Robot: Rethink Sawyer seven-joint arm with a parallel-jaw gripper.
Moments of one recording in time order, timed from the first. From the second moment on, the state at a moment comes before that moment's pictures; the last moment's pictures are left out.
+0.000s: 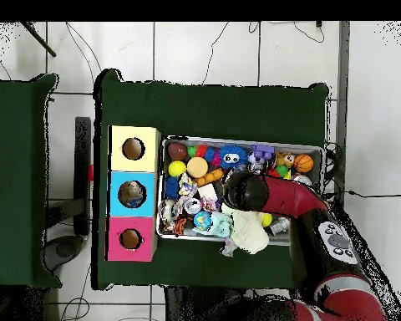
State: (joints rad) arm -0.50 -0.45 0.12 1.56 -0.28 0.40 2.06
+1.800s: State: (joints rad) arm -0.63 -0.59 0.24 1.60 -0.38 0.64 2.06
